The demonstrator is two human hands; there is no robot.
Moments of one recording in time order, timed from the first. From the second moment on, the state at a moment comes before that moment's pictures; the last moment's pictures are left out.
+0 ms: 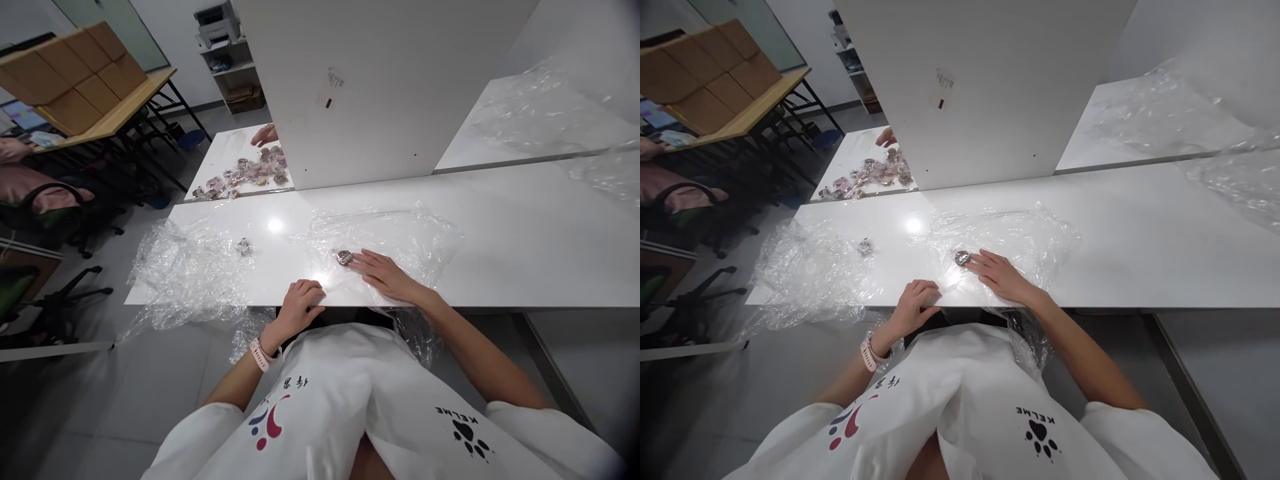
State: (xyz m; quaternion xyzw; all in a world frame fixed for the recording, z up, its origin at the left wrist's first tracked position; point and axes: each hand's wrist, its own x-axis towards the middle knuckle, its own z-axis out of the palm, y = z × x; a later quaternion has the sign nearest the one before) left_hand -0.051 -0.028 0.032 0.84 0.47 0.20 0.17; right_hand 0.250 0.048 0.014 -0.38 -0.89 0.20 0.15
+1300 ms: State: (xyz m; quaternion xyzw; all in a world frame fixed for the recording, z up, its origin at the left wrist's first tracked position) left_hand 0.013 0.102 0.031 0.85 0.38 0.24 0.29; right_hand 0.291 -0.011 0.010 -0.55 -0.79 0.09 0.26
